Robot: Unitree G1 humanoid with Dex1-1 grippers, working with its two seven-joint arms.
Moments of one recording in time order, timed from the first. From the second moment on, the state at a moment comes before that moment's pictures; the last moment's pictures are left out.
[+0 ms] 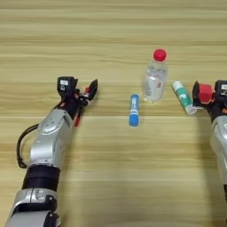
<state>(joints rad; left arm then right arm) -0.29 0.10 0.13 0.31 -0.27 0.07 -0.29 -0.14 -0.09 -0.12 -0.04 -0.02 0.20 -0.11</state>
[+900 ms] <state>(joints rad) -0.33 0.15 0.19 0.43 -0.16 -0.09 -0.13 0.12 0.01 0.13 -0.36 0.02 0.46 0.03</state>
